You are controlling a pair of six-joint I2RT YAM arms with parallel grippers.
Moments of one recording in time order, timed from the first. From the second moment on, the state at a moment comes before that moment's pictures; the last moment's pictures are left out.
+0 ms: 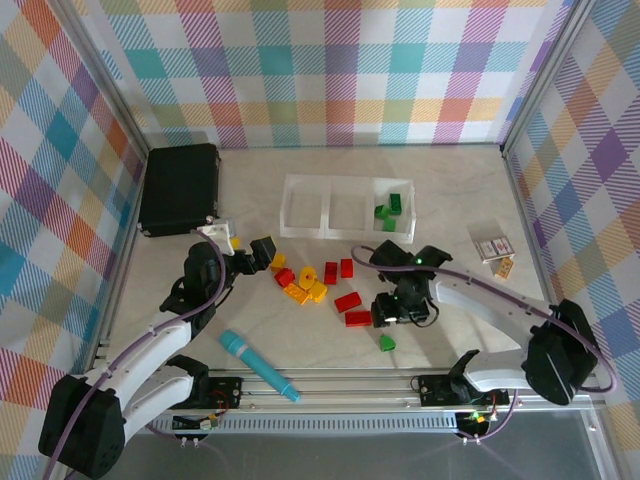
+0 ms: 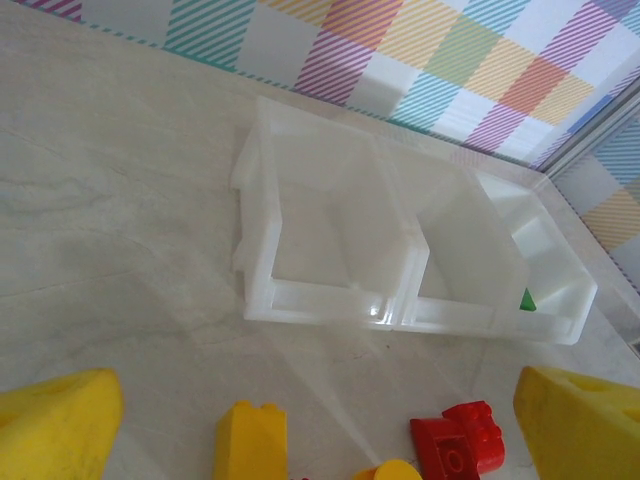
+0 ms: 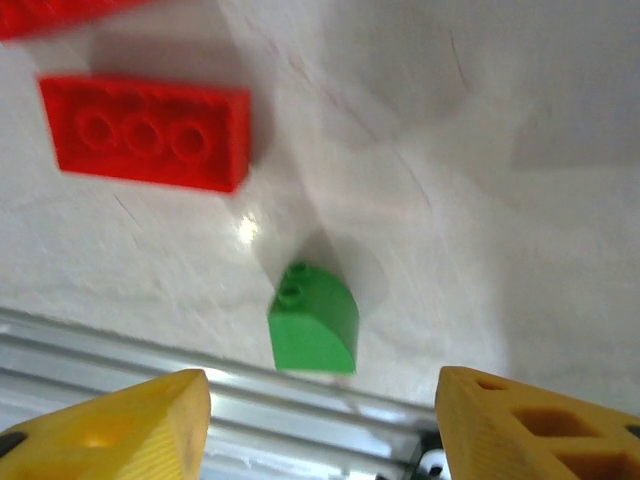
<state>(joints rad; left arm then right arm) -0.36 0.93 0.42 0.20 0.04 -0.47 0.77 1.27 0.89 -1.13 -0.14 0.59</state>
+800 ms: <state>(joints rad) -0.36 0.95 0.42 0.21 0.04 -0.47 0.89 1.52 0.82 -1.03 -0.19 0.71</state>
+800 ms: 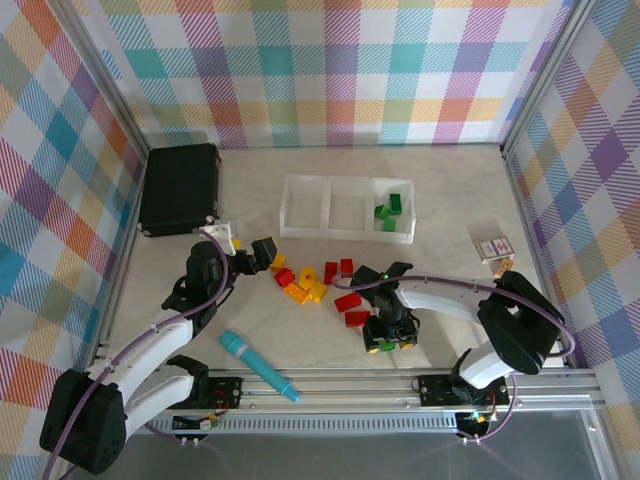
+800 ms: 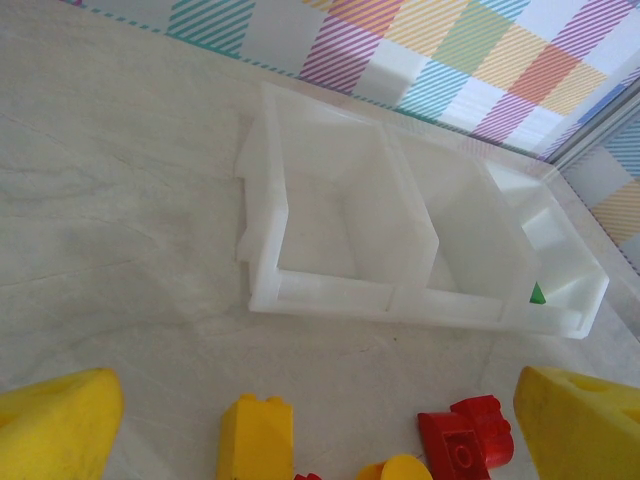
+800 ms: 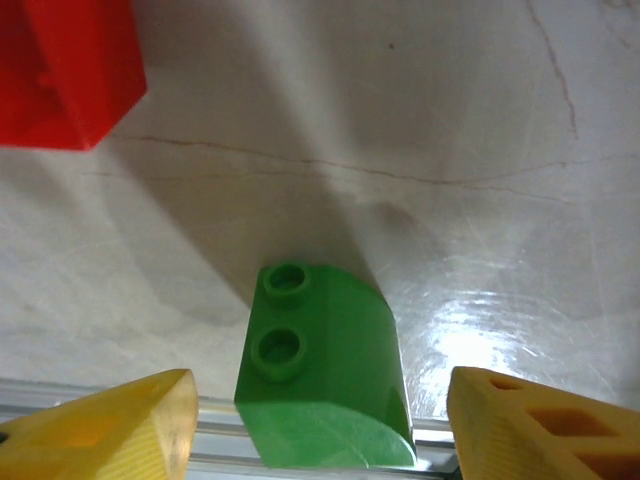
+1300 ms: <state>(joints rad) -0.36 0.96 0.42 0.21 0.04 -0.47 0.90 1.59 0.83 -1.02 -0.15 0.70</state>
